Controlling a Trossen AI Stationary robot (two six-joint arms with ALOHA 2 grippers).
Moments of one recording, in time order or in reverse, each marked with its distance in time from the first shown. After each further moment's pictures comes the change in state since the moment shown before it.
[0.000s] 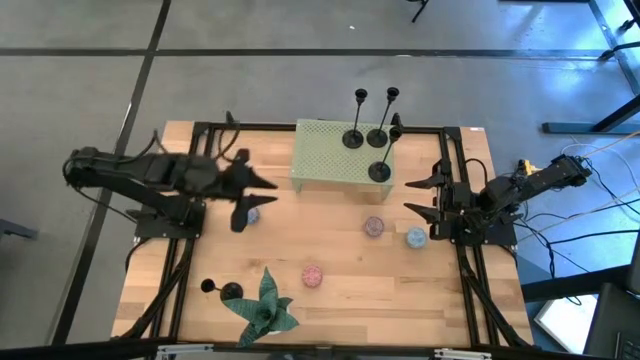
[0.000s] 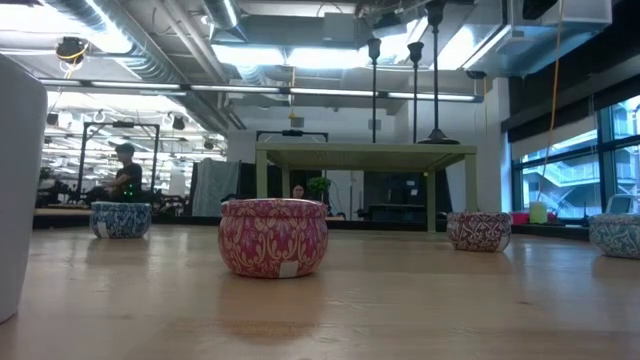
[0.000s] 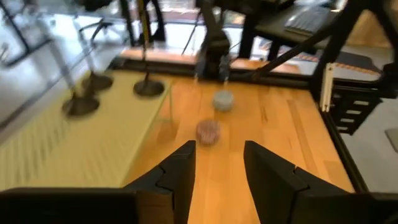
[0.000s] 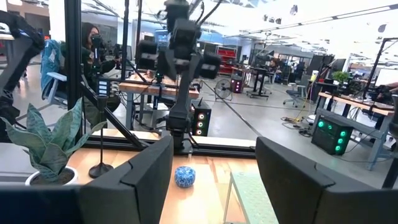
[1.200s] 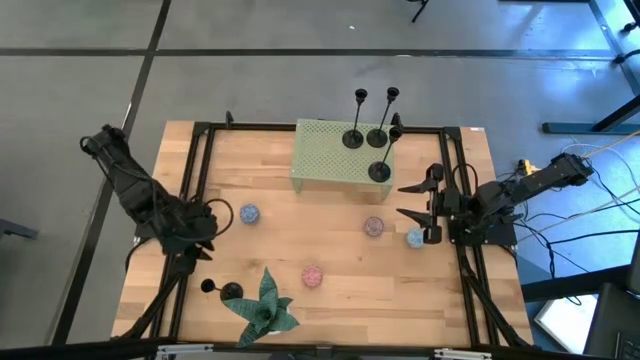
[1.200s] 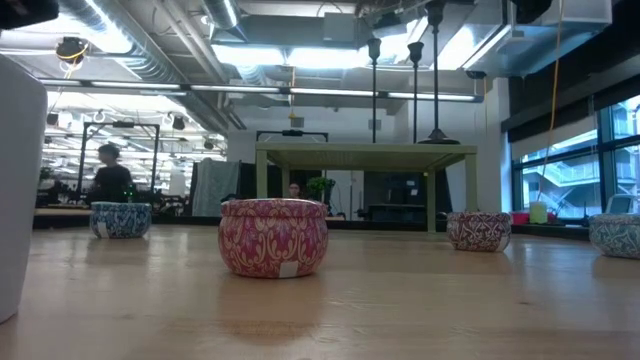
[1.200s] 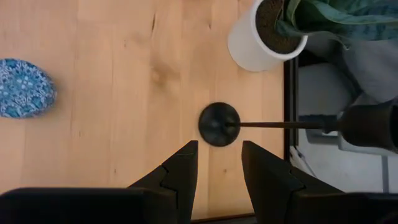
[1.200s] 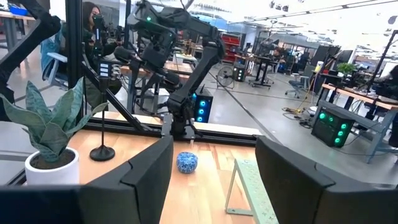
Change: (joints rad) left arm -0.591 -0.063 -0.084 -0.609 0.182 -0.671; right arm 0.000 0.077 0.000 0.002 -0.003 0.005
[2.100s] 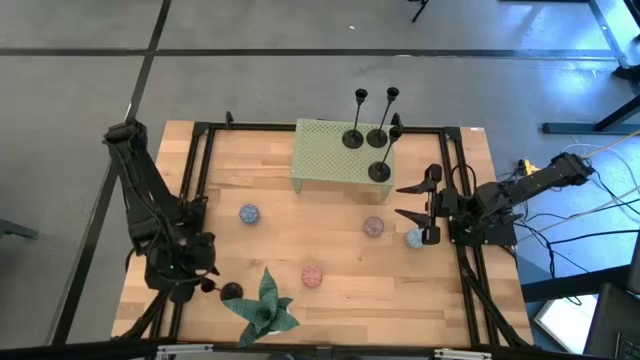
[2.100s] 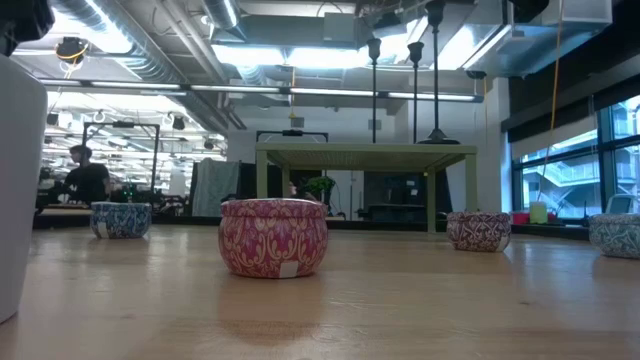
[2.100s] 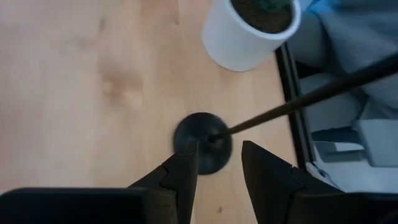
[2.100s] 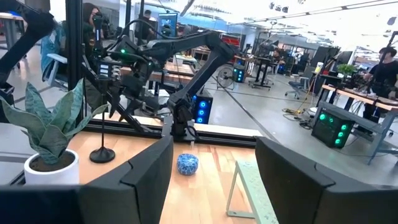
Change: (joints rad) left arm -0.371 0.054 -0.373 0.506 -0.315 -0.156; right arm 0.000 0.024 0.000 0.030 0.000 -0.005
